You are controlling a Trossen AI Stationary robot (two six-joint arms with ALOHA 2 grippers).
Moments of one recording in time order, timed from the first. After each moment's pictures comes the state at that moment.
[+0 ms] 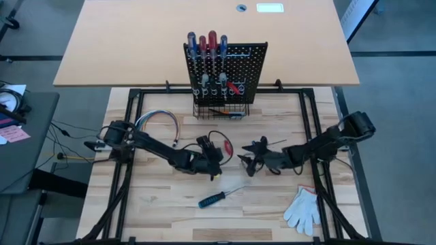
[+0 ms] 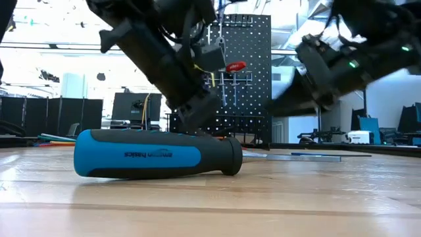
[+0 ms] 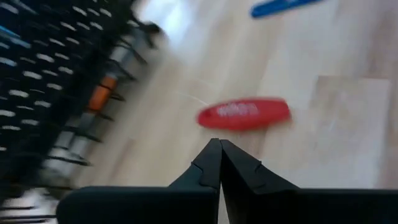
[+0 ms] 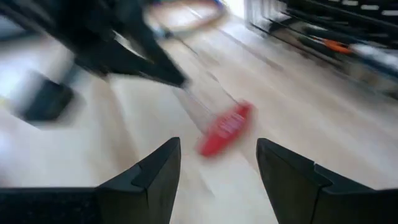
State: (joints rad) left arm -0.23 1.90 1.07 0.00 -0.84 -0.13; right arm 0.25 1.54 0.43 0.67 0.59 0.47
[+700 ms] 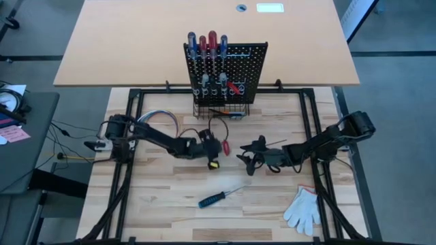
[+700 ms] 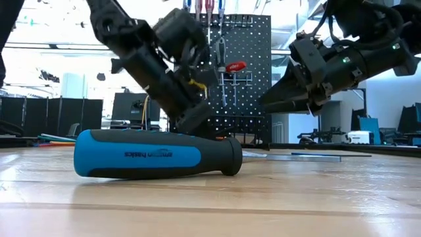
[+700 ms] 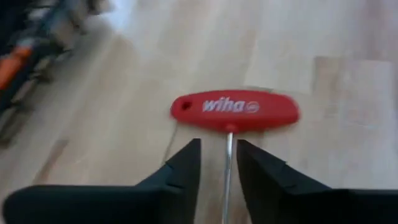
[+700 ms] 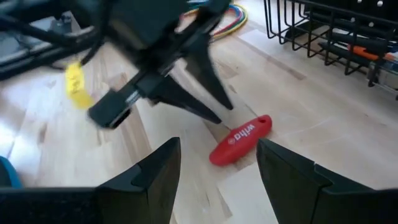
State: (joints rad) left arm -0.04 1.89 0.92 0.25 -0.38 -0.05; right arm 0.23 1.54 0.43 0.67 0.54 0.46
